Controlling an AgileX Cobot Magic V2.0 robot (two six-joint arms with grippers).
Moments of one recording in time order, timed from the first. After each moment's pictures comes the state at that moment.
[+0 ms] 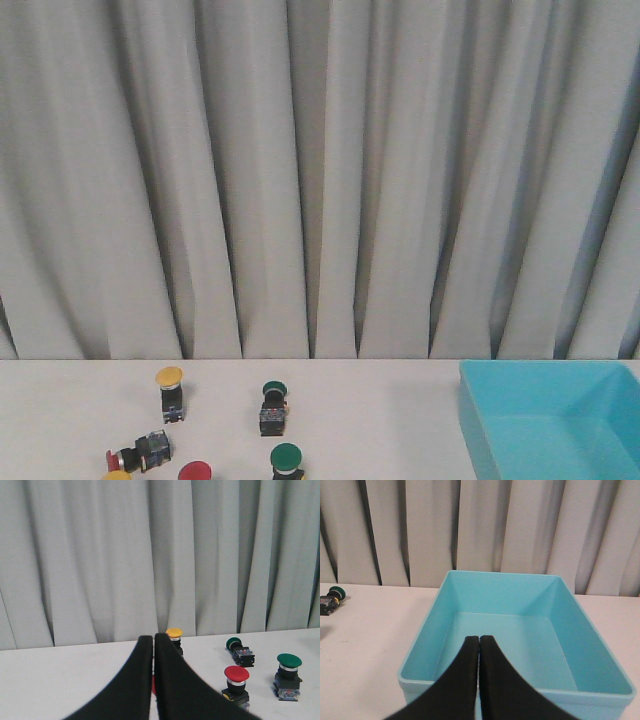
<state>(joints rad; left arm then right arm) -0.05 -0.02 0.04 0.16 -0.02 -0.13 0.02 -0.01 0.03 -0.12 0.15 0.08</state>
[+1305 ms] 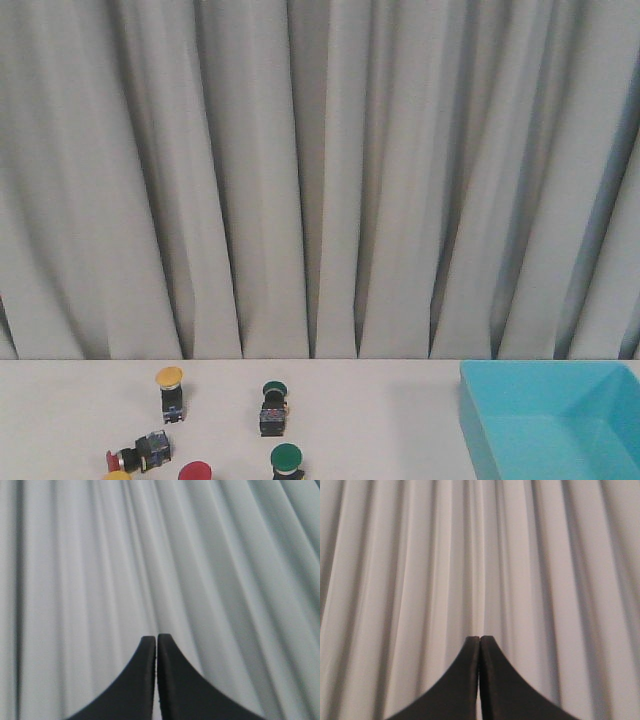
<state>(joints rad) -0.05 0.16 -0.26 0.05 -0.58 0.12 0.03 0.11 -0.25 -0.02 -0.56 0.00</state>
